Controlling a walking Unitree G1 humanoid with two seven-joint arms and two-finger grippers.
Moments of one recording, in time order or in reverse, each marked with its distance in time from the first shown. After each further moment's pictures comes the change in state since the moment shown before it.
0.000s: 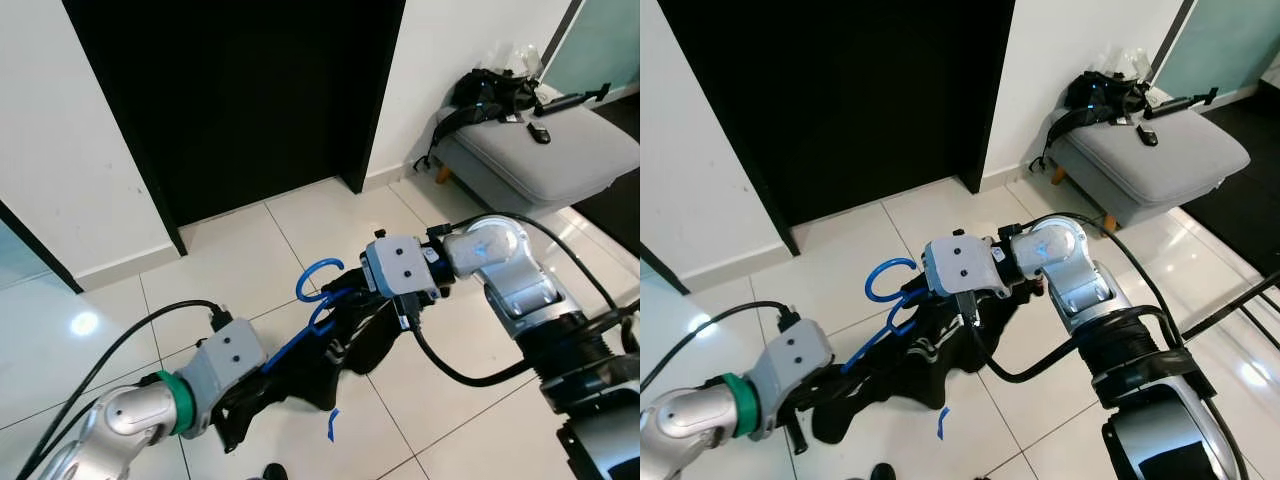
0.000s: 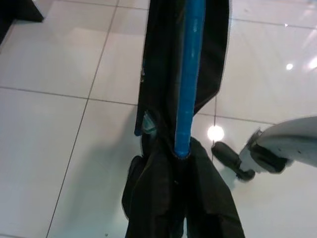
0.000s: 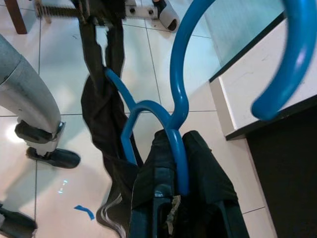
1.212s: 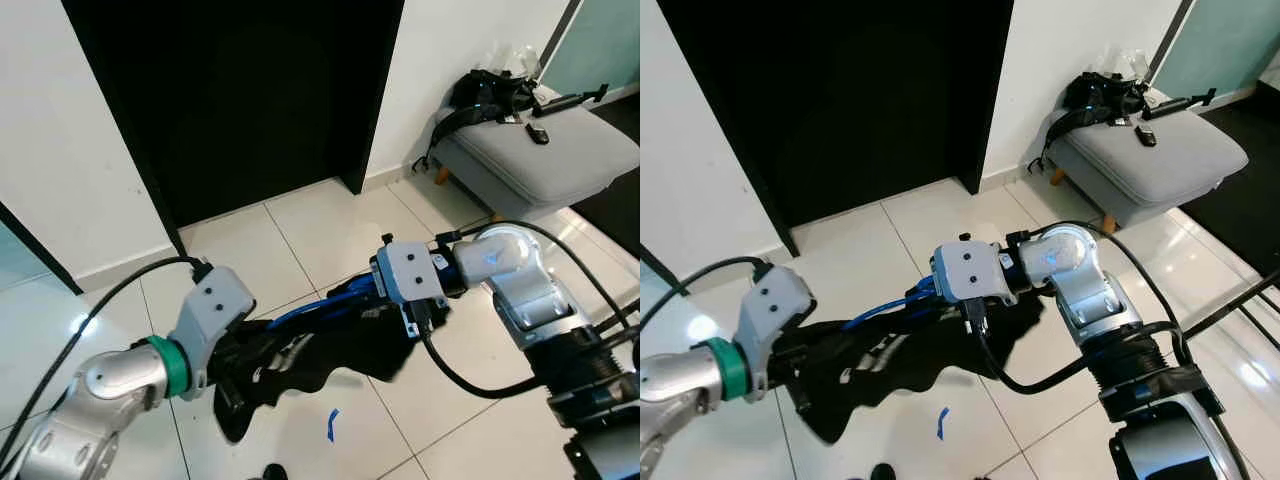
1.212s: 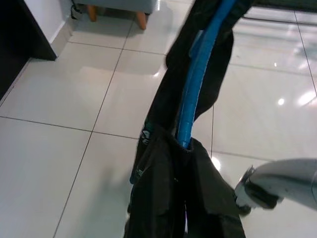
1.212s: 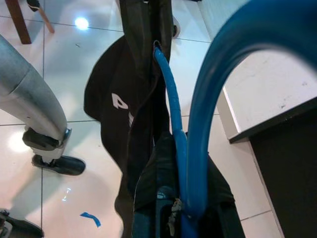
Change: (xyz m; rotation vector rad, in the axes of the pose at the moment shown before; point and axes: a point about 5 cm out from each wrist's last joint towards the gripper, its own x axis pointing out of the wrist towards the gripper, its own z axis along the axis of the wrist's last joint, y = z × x) left arm -0.027 0.017 0.045 -0.019 -0.145 -0.018; right arm -0.002 0.012 -0.003 0.033 -0.015 -0.001
